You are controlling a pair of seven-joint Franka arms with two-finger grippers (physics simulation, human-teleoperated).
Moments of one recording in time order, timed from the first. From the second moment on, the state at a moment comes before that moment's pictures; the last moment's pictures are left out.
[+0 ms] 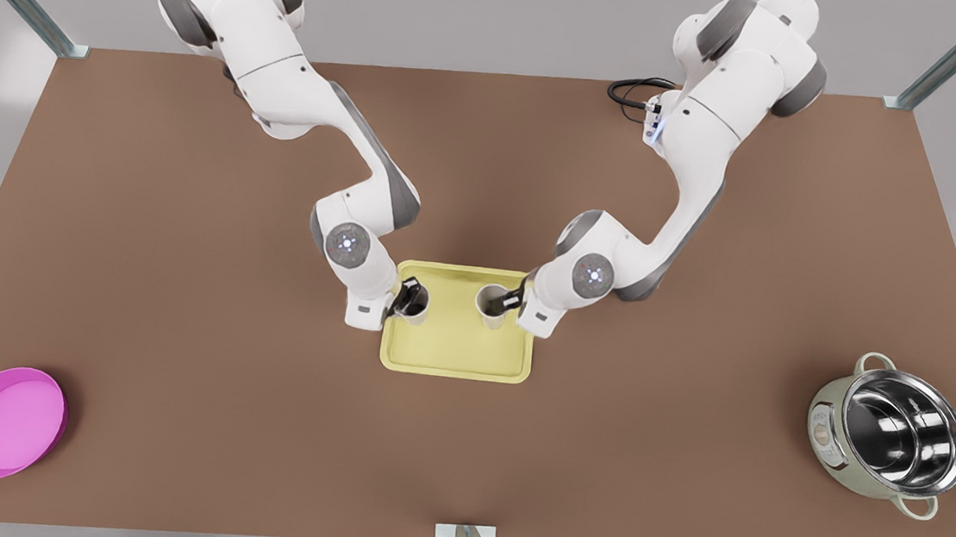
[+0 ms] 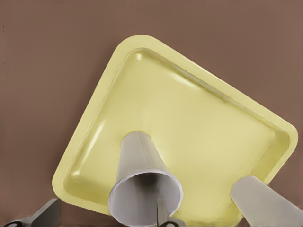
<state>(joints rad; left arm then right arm) -0.21 0.60 -0.46 -1.63 -0.10 2.17 -0.98 0.50 0.52 0.05 -1.76 0.13 2.32 -0.16</state>
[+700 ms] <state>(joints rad) -0.15 0.30 -0.11 -1.17 0.15 1.19 -0.40 0.50 0.48 0.05 -1.70 0.11 2.27 -0.09</state>
